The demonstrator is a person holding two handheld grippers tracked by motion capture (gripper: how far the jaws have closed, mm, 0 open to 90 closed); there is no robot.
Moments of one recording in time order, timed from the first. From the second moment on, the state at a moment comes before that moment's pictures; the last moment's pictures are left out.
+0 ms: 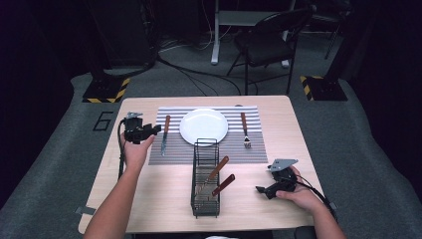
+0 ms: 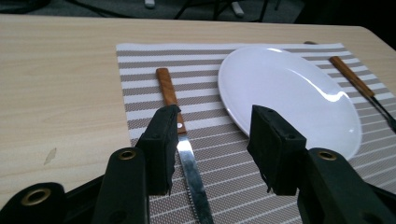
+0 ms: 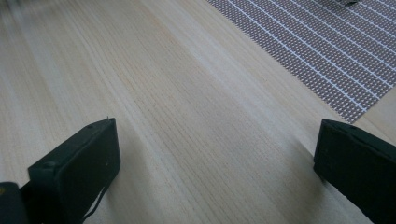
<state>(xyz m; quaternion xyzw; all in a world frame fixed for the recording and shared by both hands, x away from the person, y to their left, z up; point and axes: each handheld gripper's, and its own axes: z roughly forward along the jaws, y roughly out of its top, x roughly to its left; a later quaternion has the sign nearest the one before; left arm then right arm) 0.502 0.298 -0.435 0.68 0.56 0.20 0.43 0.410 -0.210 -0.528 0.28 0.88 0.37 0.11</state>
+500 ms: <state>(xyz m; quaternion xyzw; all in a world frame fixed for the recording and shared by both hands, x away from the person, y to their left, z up) 0.449 0.300 -0.400 0.71 0.50 0.20 0.46 0.410 -0.210 -0.528 0.28 0.88 0.37 0.12</state>
